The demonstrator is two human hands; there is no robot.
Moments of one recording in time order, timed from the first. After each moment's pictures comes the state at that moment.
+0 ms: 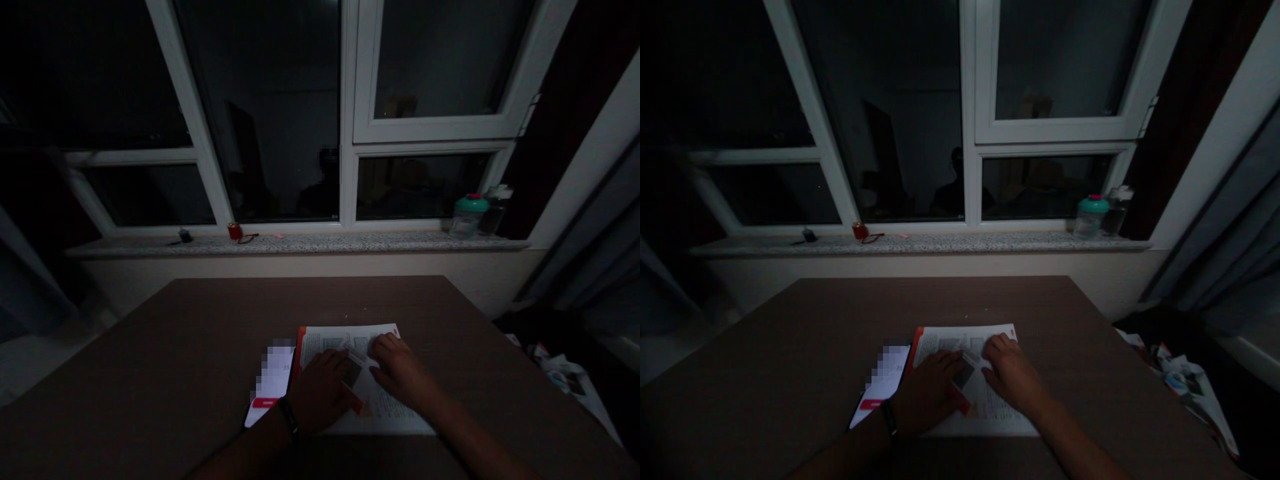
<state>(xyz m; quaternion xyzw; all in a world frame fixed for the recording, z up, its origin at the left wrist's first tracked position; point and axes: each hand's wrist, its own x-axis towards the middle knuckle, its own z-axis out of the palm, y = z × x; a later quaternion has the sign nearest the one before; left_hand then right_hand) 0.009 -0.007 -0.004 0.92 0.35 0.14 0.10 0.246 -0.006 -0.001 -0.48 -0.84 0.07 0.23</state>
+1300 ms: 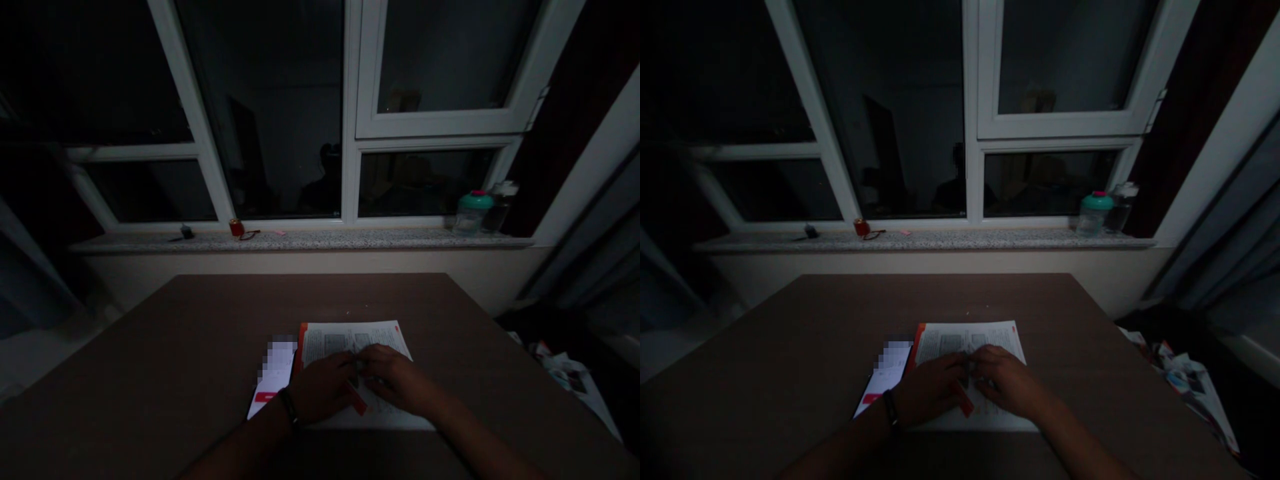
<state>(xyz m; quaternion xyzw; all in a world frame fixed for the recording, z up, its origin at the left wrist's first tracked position) 0.008 -0.004 0.008 0.93 0.29 0.12 0.18 0.241 -0.015 0.008 -0.33 -0.91 0.16 0.21</state>
